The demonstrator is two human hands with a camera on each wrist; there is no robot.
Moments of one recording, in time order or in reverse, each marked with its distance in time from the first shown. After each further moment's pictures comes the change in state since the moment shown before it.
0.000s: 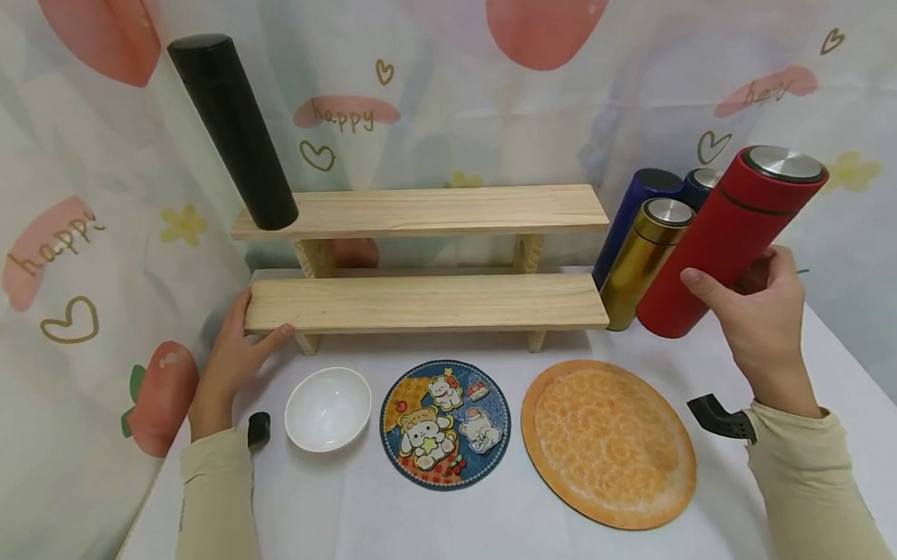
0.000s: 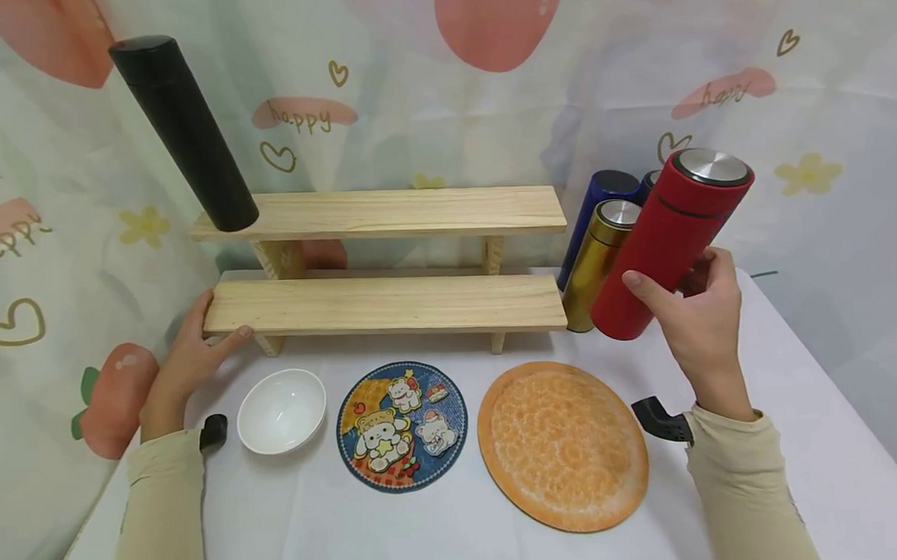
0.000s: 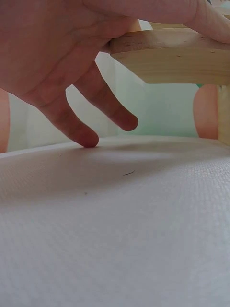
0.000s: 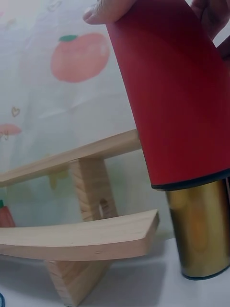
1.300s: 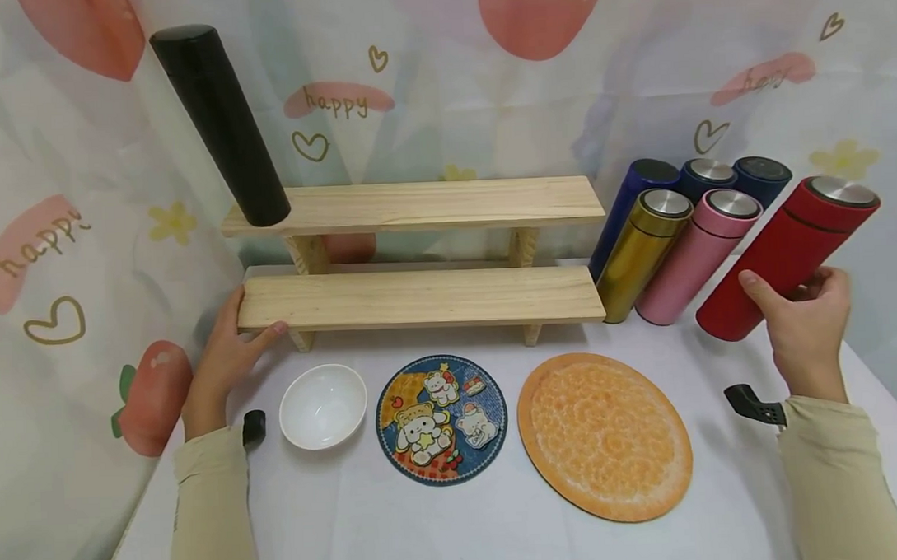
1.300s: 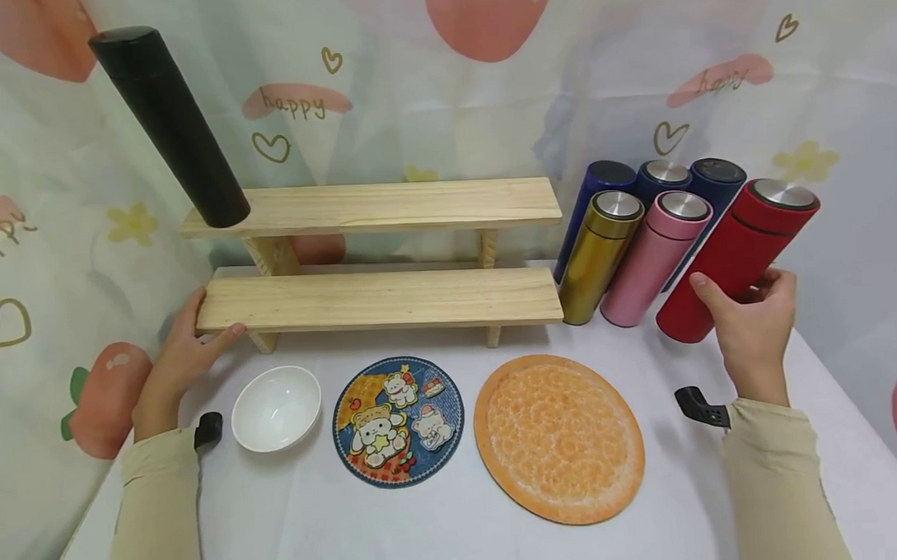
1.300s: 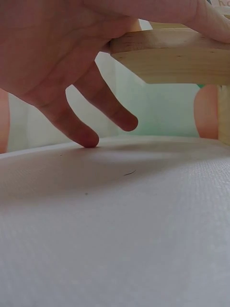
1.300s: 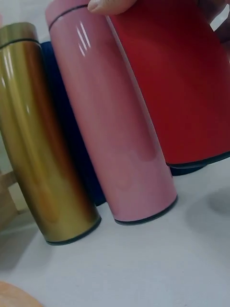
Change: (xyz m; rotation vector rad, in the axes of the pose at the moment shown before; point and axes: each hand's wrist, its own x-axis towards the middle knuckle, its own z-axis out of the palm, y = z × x) left_hand -0.001 0.001 0.000 0.011 -0.005 0.007; right_hand 0.027 0.065 -0.066 -0.004 0.248 0.298
